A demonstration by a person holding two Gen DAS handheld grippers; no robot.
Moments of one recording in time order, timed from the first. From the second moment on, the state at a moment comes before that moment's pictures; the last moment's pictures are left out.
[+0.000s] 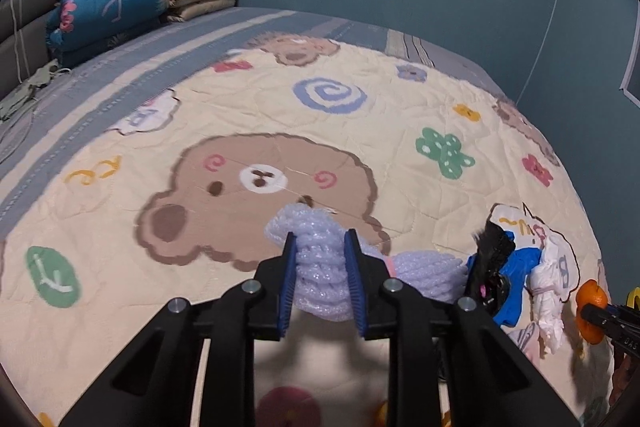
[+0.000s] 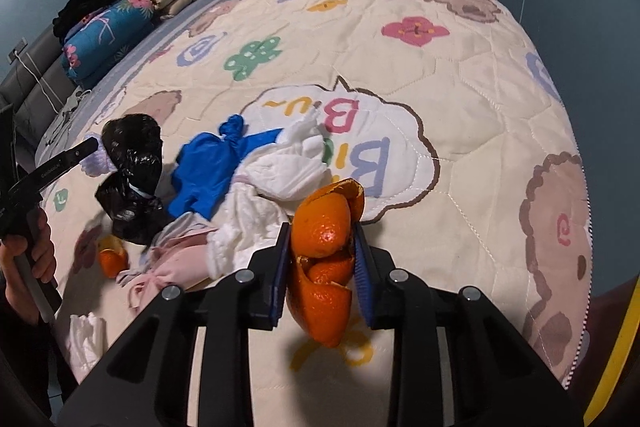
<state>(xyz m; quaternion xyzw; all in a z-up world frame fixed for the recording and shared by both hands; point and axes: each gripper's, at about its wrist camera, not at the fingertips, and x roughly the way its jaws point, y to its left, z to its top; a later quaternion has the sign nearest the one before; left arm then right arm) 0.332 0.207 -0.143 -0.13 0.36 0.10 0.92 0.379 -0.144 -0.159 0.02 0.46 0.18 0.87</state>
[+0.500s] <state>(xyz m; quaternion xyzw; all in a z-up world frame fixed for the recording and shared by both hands) 0.266 0.253 -0.095 -0.16 0.32 0.14 0.92 0.325 -0.146 -0.104 0.01 0.42 0.19 0.89</state>
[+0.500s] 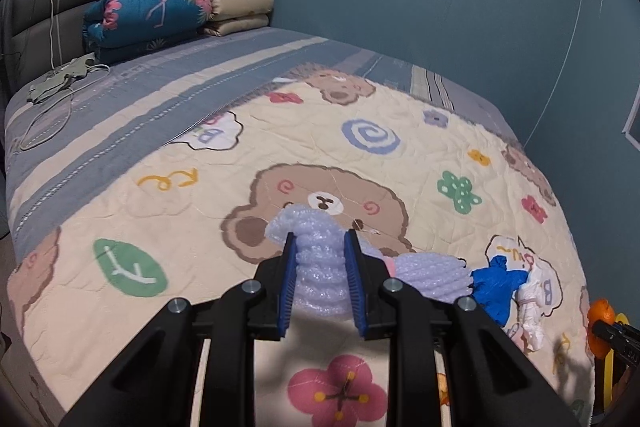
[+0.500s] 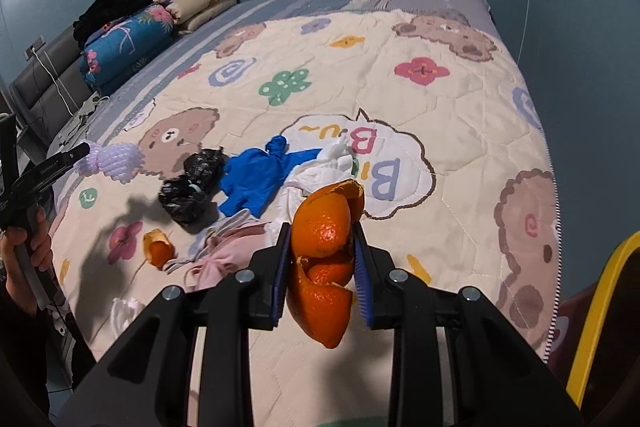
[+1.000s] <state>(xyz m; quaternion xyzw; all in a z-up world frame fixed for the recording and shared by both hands) 0.226 0.236 -0.059 -0.18 0.29 0.11 0.93 0.274 -0.177 -0.057 0.02 0.38 0.19 0.90</state>
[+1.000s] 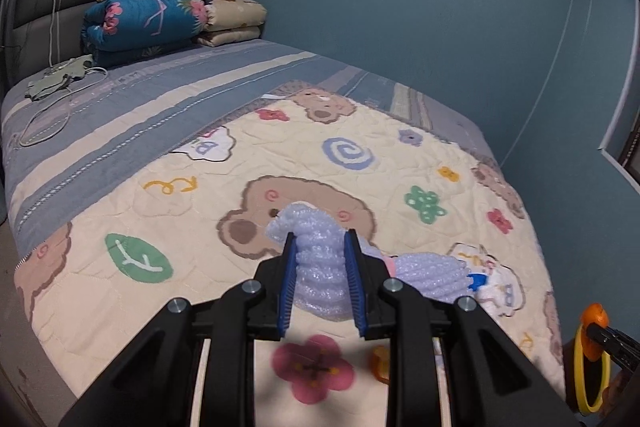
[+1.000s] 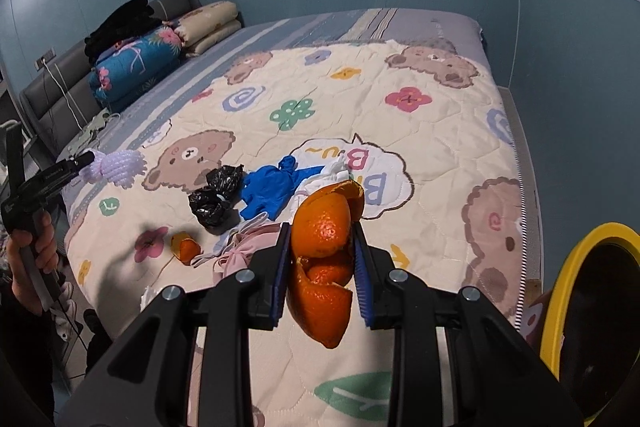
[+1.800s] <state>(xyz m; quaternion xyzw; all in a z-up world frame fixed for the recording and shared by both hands) 0.234 0.090 -0.014 -0.14 0.28 -0.03 0.95 0.223 -0.287 -0.009 0.06 0.34 0.13 0.93</state>
